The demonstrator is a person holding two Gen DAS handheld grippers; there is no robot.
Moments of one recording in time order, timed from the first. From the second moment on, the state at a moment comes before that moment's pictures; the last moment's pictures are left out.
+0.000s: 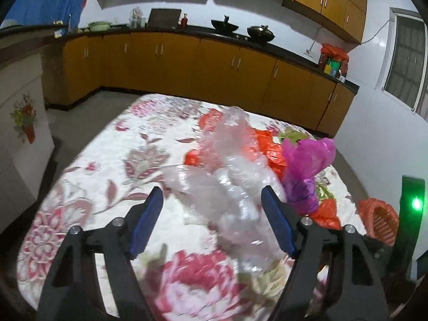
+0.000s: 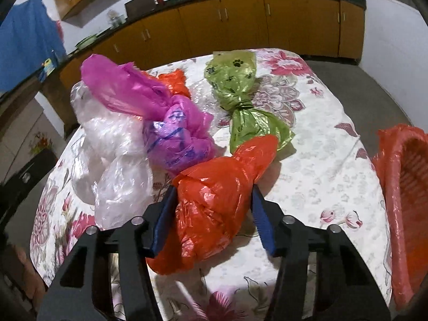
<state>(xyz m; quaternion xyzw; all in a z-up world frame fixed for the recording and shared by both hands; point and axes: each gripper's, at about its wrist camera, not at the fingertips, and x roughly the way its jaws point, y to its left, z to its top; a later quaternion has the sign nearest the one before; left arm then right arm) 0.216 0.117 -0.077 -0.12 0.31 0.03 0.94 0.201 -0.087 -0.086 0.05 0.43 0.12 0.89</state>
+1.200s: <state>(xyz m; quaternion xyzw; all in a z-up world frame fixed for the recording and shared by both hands) 0.176 0.127 -0.061 -0.11 0.31 0.01 0.94 0.131 -0.168 -0.026 0.06 0.33 0.06 0.94</state>
